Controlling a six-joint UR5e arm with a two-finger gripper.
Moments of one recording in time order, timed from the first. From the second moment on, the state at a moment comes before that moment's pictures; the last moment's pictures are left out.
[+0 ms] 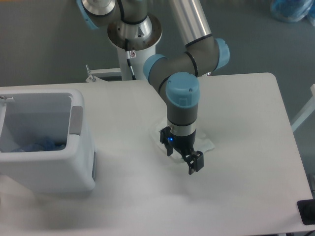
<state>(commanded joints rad) 2.47 -1.96 -1.76 -0.72 1.51 1.25</state>
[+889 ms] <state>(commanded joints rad) 2.70 -1.85 -1.89 -0.89 1.51 1.08</state>
